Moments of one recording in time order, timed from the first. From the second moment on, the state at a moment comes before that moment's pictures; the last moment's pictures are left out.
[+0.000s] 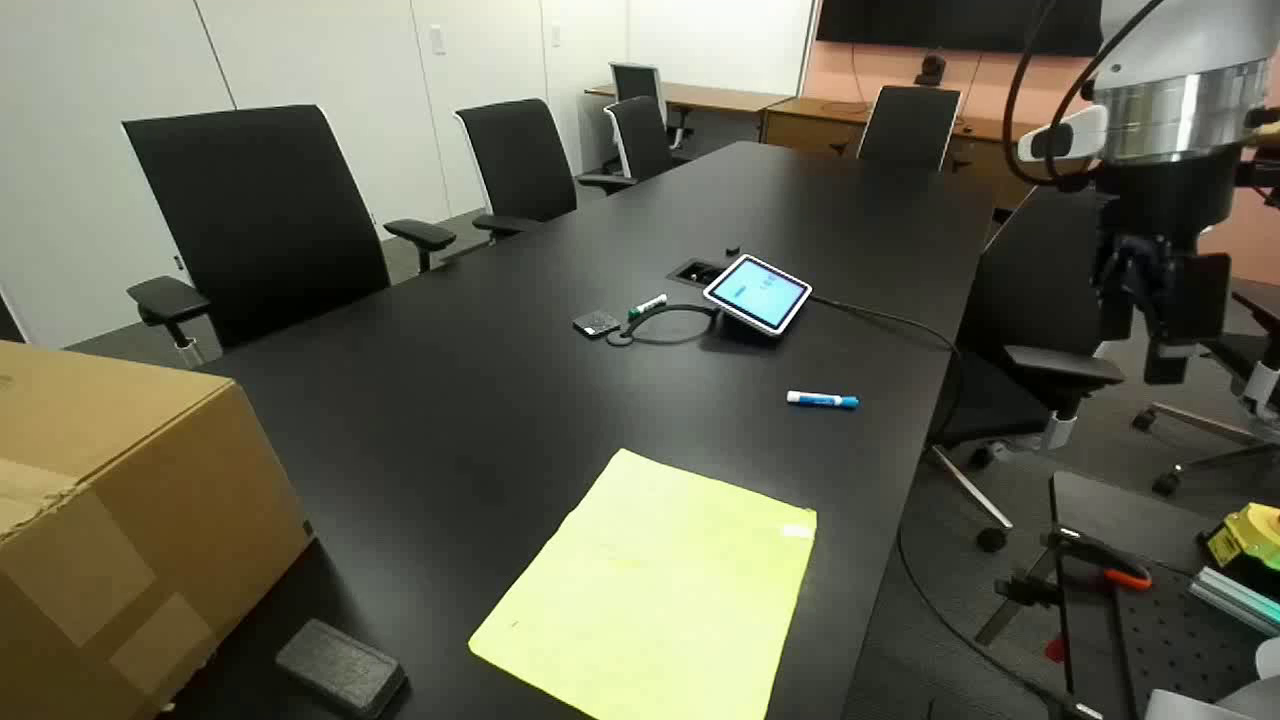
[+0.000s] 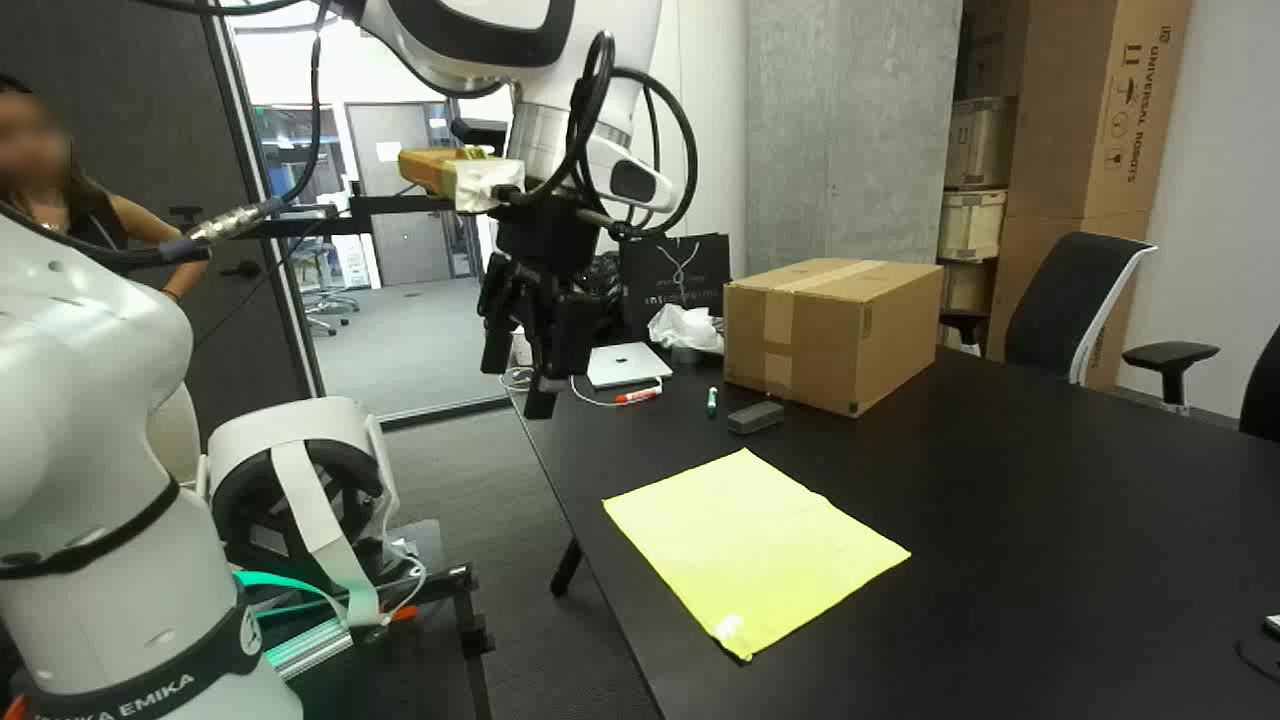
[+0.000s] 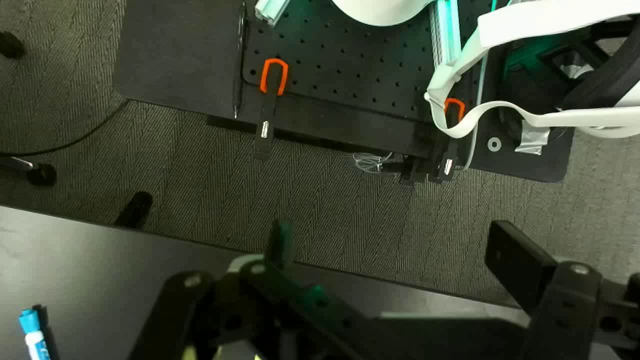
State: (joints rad) arm 0.02 -0.57 -0.09 -2.58 -0.03 1.71 -0.28
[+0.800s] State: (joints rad) arm 0.02 -0.53 -0.09 -2.58 -0.04 1.73 -0.28
